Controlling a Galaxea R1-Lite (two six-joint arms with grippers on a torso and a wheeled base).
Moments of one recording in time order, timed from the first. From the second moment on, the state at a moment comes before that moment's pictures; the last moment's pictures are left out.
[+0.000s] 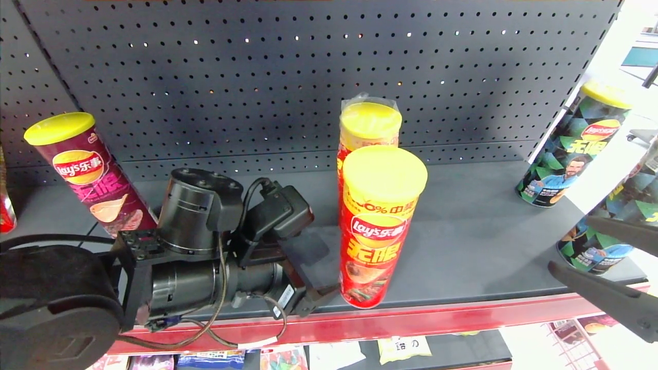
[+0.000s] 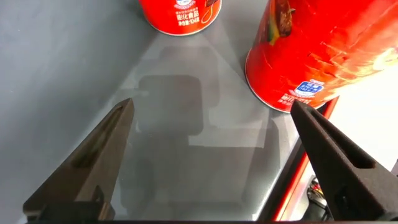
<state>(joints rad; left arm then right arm) -0.72 1.65 -0.77 -0.38 -0.13 0.26 0.54 0.90 -0.50 -0.26 0.03 -0.04</state>
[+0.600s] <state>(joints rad) -0.57 1.28 -0.59 -0.28 -0.07 0.24 0.45 0.69 -0.43 -0.03 0.03 -0.03</state>
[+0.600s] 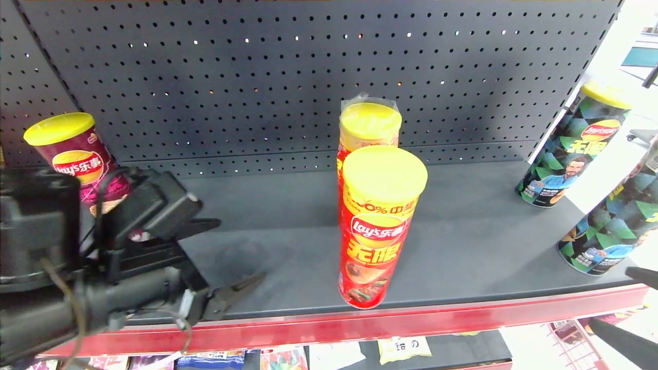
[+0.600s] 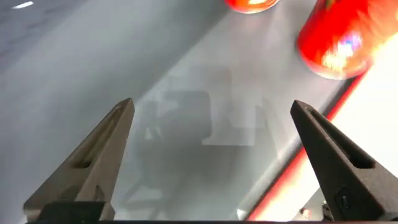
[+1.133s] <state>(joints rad) -0.30 0.53 -0.47 0.33 0.03 0.05 0.02 0.50 -0.51 0.26 -0.01 -0.03</state>
